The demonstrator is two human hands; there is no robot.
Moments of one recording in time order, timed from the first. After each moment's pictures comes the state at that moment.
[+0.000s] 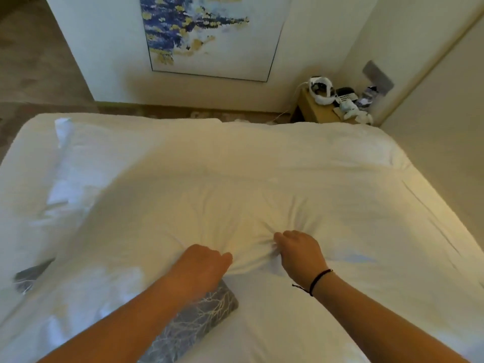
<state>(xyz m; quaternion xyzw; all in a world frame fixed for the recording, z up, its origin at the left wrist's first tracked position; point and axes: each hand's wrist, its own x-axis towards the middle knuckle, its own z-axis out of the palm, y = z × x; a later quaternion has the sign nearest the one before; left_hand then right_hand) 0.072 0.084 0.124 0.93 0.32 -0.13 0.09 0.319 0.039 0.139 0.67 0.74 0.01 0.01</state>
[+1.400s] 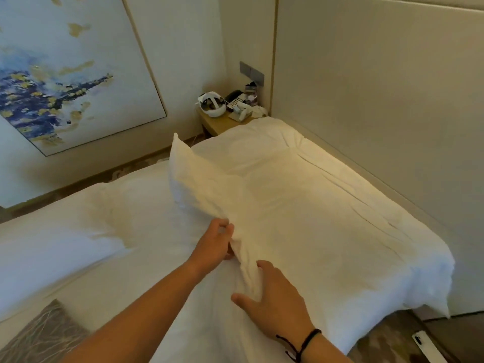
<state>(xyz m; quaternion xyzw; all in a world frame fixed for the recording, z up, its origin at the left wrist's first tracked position) 0.531 0.043 0.173 0.65 0.47 0.12 0.59 0.603 -0.137 0.198 0.84 0.39 -0.33 -0.20</state>
